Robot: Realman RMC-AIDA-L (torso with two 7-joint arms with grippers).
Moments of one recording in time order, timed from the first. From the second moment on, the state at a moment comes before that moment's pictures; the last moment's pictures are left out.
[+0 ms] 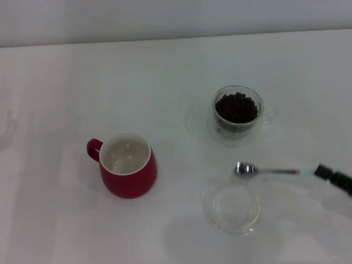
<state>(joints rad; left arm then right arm) -0.36 -2.09 2.70 0.18 -1.42 1.36 -0.16 0.19 1.93 -2.50 0.18 0.25 -1.78 1.50</state>
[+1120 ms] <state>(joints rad) -0.37 -2.08 2.70 0.19 -1.42 1.36 -0.16 0.64 1.86 -2.63 0.51 0.35 -1.81 1.39</state>
